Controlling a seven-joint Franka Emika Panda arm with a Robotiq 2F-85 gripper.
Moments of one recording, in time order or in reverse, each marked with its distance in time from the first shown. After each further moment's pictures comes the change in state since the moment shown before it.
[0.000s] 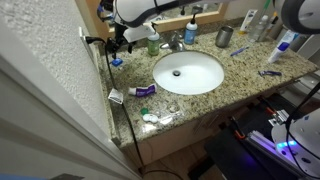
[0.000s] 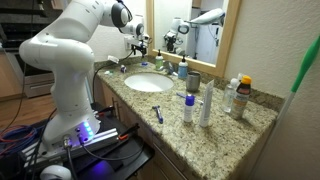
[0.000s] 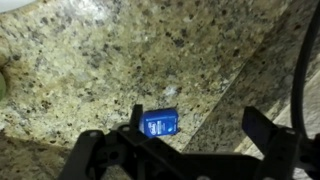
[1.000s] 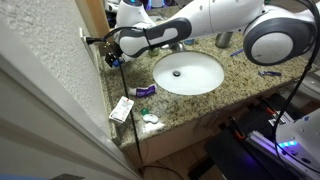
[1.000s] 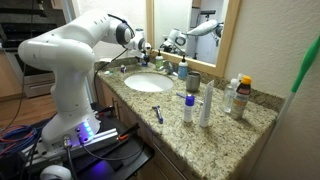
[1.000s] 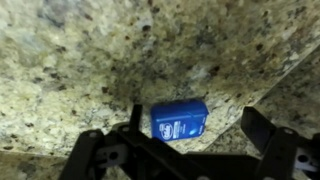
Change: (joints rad) arm 0.035 0.268 -0.031 0.196 -0.061 0.263 0.002
